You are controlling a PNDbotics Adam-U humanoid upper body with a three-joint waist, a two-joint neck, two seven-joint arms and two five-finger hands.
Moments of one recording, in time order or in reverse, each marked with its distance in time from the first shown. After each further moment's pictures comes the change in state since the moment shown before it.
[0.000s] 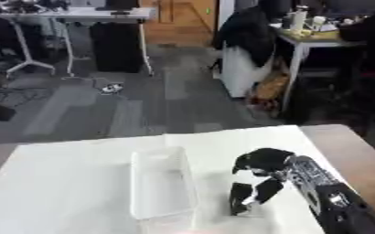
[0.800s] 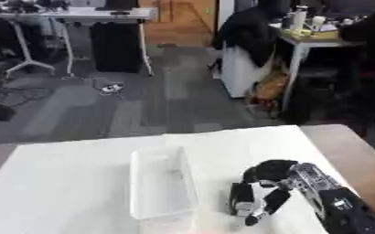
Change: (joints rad) left arm 0.000 0.000 0.000 0.000 0.000 0.000 0.000; right arm 0.000 -0.001 0.004 0.065 0.020 -0.019 -0.009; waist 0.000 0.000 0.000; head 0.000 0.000
